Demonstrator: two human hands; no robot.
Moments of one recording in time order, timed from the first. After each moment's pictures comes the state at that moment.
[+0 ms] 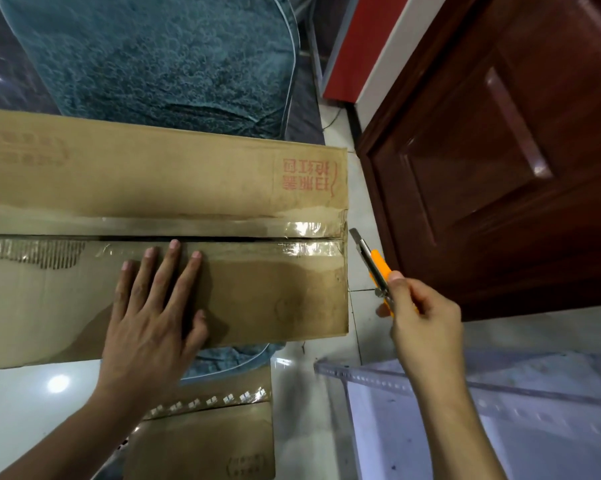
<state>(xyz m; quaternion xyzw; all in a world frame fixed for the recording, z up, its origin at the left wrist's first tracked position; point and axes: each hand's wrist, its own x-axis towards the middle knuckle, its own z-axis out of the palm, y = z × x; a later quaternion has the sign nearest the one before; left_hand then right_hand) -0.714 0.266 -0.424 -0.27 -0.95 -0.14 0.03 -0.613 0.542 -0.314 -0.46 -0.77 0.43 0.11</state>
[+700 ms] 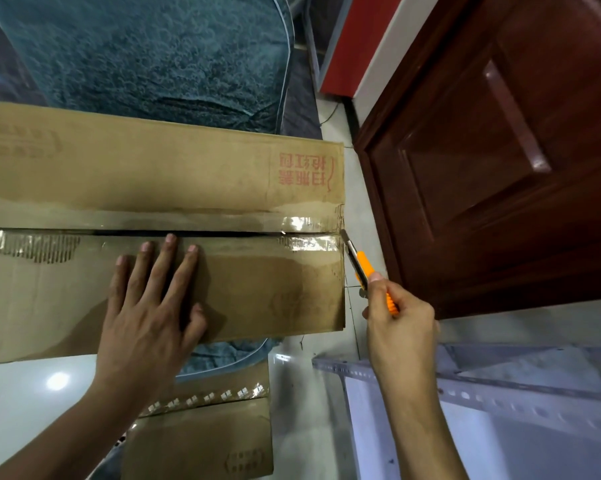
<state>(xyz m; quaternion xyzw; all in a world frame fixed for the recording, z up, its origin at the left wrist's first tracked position) -0.714 0.271 -0.423 -0.26 -0.96 -0.12 0.02 -0.612 0.526 -0.333 -0.46 -0.79 0.39 0.13</state>
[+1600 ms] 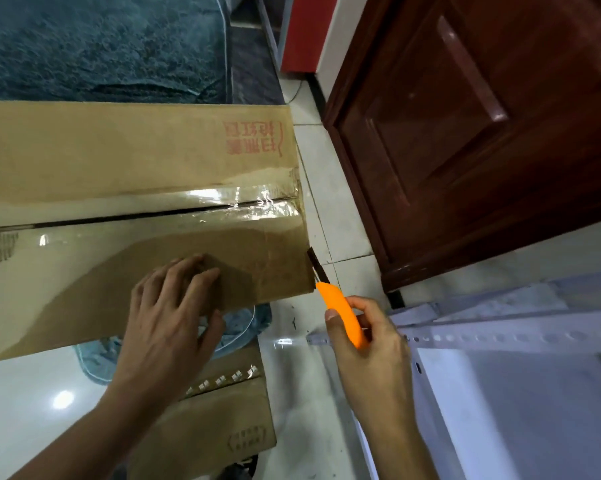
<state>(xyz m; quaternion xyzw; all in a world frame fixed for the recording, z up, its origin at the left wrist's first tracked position) -0.674 0.311 -0.403 -0.35 -0.92 -0.19 -0.03 -0.524 0.507 -0.356 -0.45 -0.79 0.40 0.10</state>
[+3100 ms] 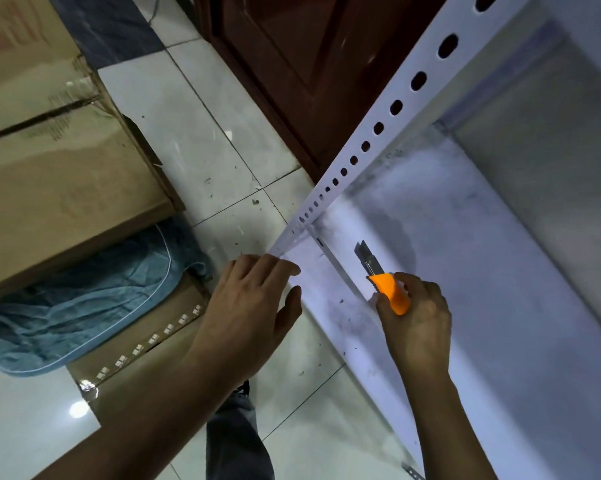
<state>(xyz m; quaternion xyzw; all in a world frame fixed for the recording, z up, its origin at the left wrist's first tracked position) -0.500 0.435 -0.389 -0.56 -0.78 -0.24 -0.13 -0.292 0.569 -0.404 -0.61 -0.77 0.14 0.11</state>
